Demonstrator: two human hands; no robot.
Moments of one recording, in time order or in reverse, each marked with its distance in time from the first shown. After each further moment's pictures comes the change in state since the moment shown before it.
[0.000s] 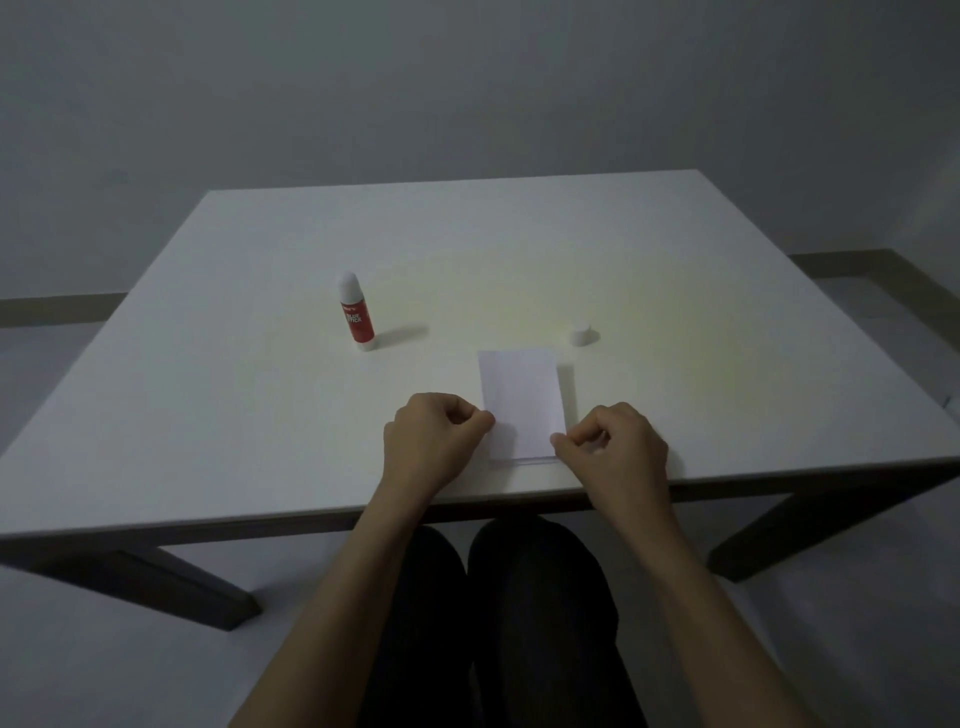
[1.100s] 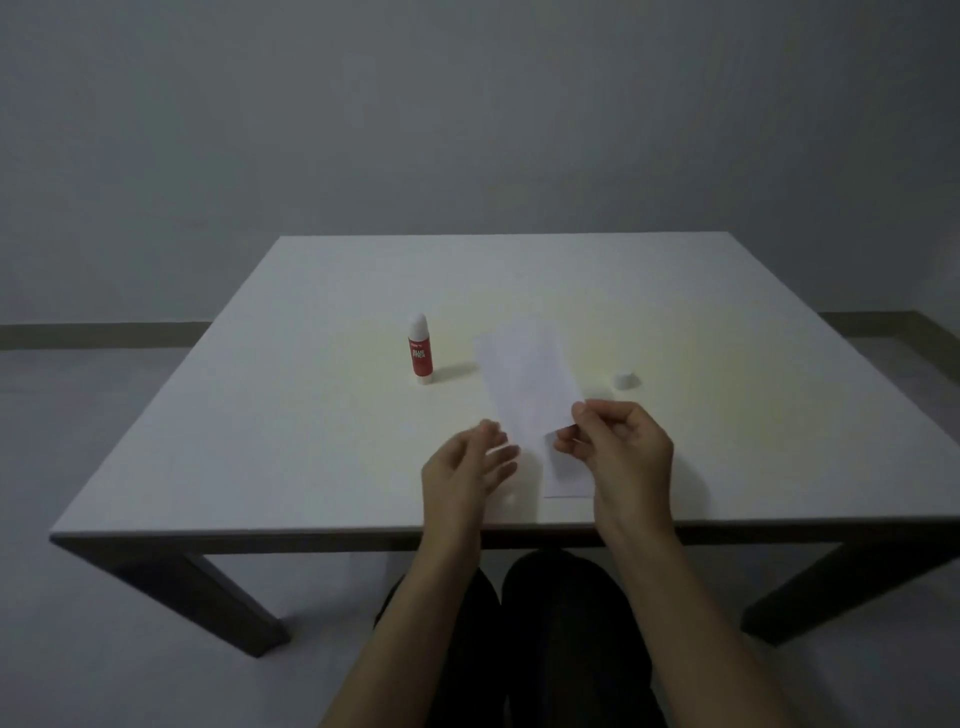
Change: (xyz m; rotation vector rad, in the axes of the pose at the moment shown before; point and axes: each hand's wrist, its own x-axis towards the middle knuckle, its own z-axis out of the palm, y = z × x) left_hand -0.022 -0.024 -0.006 -0.991 0.148 -0.143; right_hand 0.001 -0.064 0.022 0.928 0.117 0.282
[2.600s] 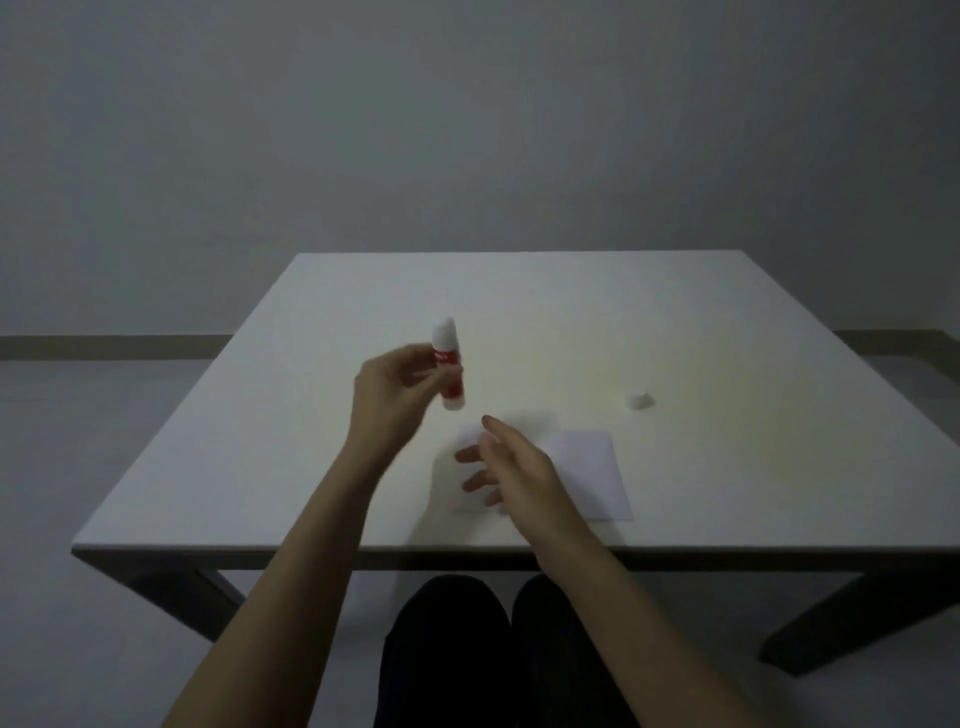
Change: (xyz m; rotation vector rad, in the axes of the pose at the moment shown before) left_hand 0.063 0.090 -0.037 0.569 -0.117 0.468; right_hand -0.015 0.032 0.049 -0.322 -0.628 0.150
